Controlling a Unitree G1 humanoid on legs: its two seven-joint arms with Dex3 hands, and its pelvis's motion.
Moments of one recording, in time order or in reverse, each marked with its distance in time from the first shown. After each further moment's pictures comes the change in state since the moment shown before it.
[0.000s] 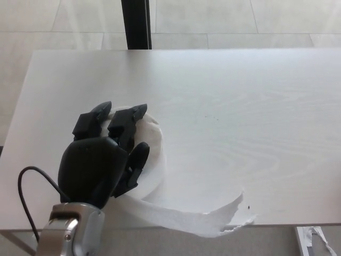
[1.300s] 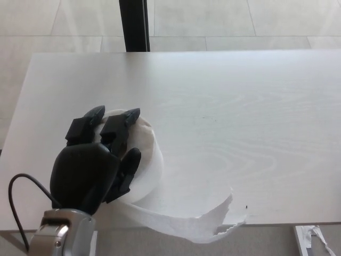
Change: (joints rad) left_arm 0.047 0.003 0.053 0.038 0.010 -0.100 0.001; right_arm 0.033 -0.063 0.085 -0.228 -0.336 0.110 -0.097
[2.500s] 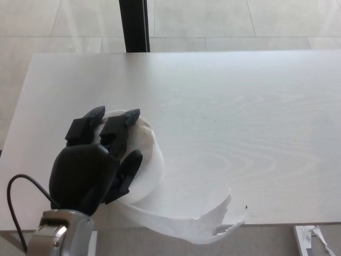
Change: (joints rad) left_arm 0.004 0.000 0.018 0.016 0.001 -0.038 0.000; right_arm 0.214 0.000 -0.057 -0.362 -0.039 0.181 0.404
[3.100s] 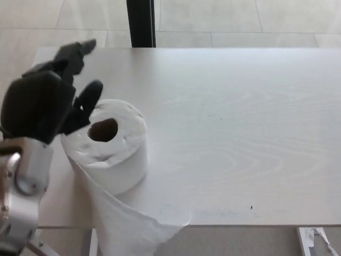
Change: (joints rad) left_arm -0.363 0.073 0.271 0.000 -0.129 0.106 -0.211; right_arm 0.092 -0.003 -0.205 -0.065 0.038 -0.036 0.008
